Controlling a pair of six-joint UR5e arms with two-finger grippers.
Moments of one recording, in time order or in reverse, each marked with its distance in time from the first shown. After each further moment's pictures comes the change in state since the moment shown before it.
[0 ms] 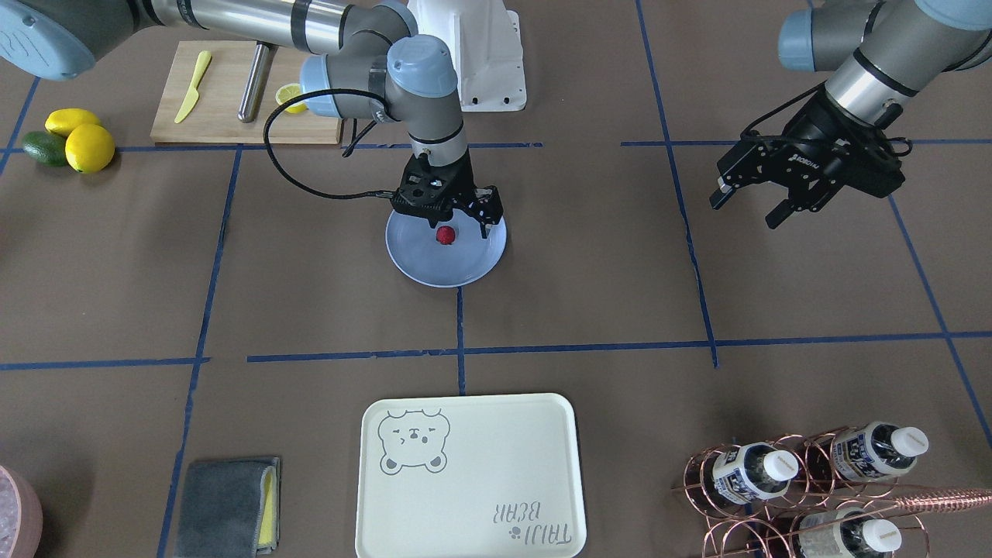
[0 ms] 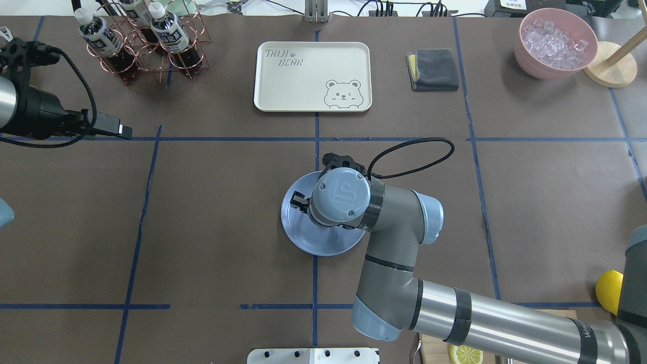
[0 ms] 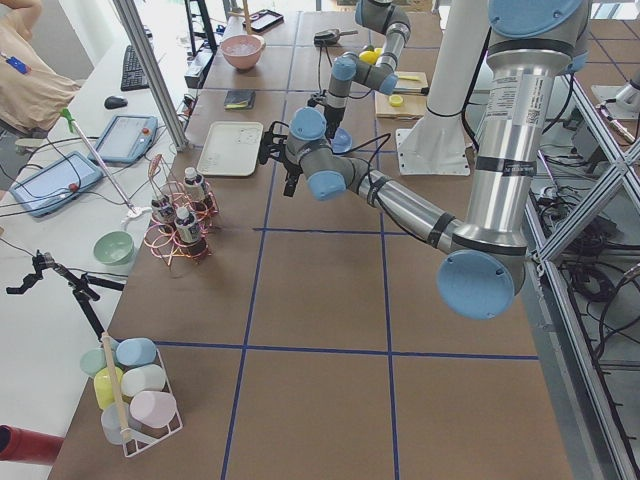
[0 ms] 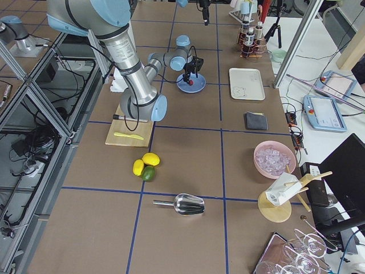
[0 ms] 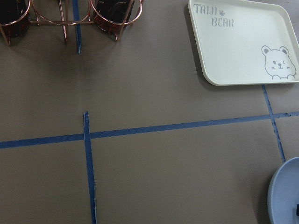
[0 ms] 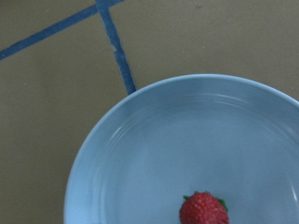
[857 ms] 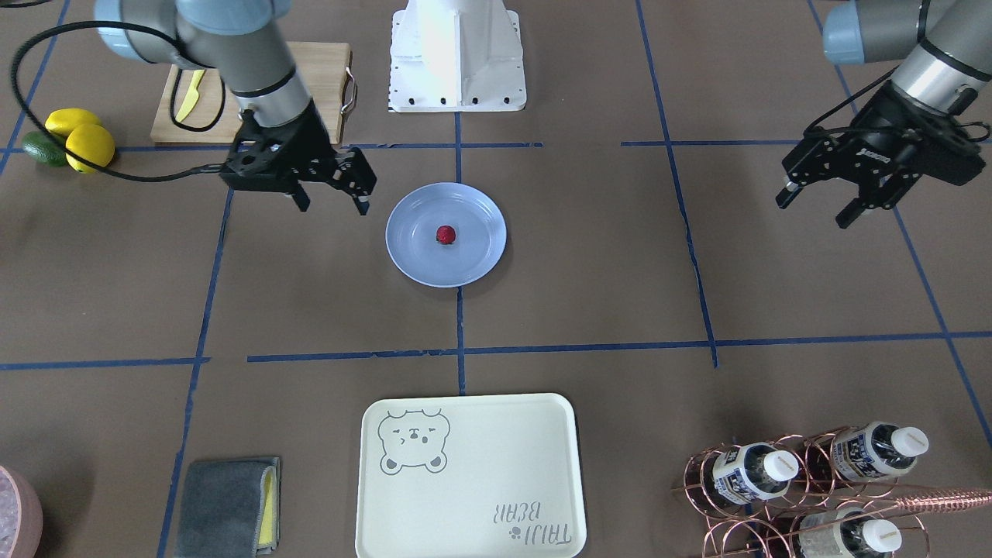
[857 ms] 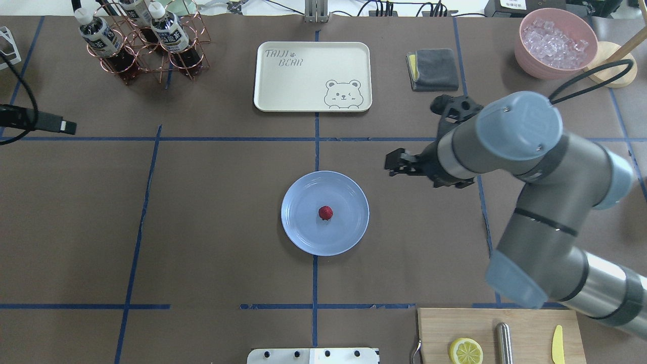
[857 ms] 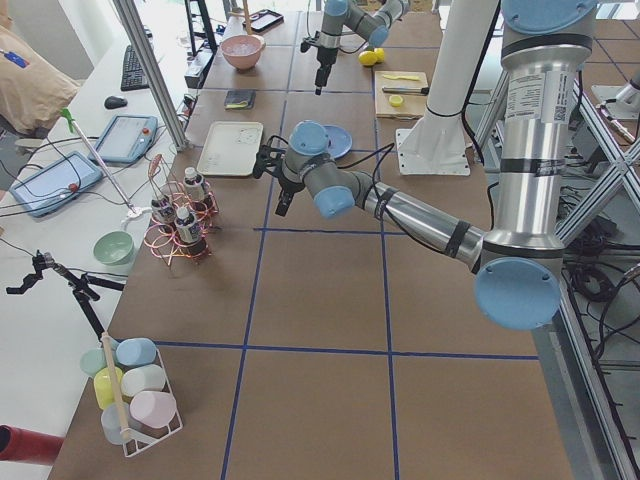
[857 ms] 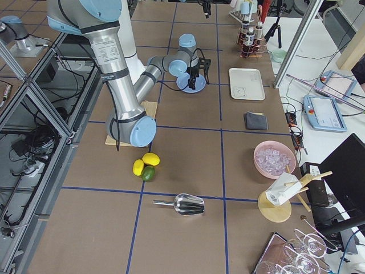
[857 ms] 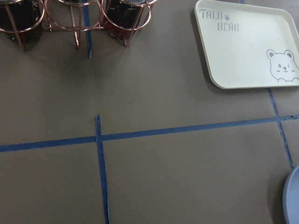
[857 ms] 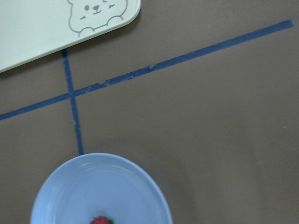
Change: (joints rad) left arm -0.140 0.140 -0.011 -0.003 -0.020 0.284; right arm 0.278 -0.413 0.440 -0.089 0.239 -0.373
